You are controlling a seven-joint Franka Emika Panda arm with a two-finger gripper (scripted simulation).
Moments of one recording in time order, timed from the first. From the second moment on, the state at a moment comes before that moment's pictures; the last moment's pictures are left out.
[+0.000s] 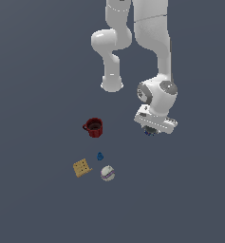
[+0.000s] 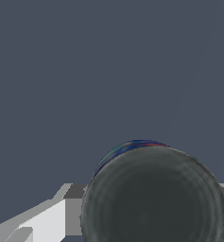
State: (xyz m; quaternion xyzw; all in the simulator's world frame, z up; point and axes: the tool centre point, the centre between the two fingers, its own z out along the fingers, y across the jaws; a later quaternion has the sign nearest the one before) arm -0.095 0.217 0.035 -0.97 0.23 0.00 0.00
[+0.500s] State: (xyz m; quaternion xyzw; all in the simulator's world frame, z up) arm -0.084 0.192 0.103 -0.97 0.23 0.00 0.00
